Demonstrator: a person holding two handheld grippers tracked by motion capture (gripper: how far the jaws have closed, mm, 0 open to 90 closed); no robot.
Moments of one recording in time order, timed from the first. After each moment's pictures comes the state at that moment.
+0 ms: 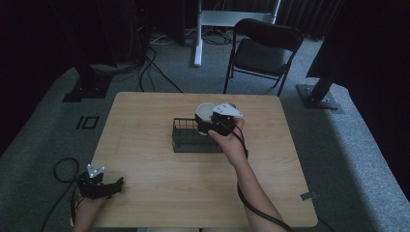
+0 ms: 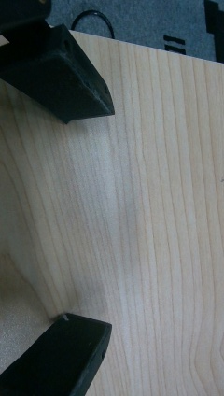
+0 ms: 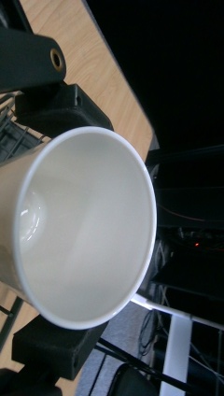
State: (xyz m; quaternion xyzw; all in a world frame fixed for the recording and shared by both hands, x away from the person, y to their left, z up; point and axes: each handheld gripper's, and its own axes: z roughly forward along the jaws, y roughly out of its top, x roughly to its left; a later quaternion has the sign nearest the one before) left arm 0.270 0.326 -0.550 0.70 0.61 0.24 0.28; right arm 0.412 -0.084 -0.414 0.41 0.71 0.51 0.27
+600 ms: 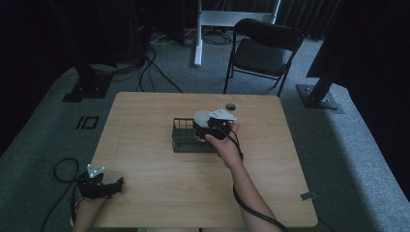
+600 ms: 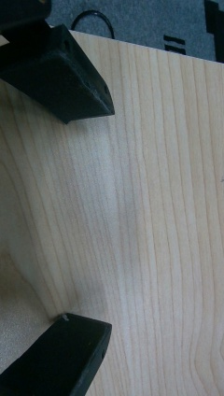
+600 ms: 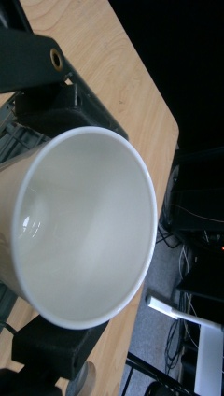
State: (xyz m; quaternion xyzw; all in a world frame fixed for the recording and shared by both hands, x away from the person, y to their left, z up) left arm 0.270 0.326 -0.550 0.70 0.61 0.24 0.28; right arm 0.423 -0.077 -0.451 0.43 0.72 0.49 0.24
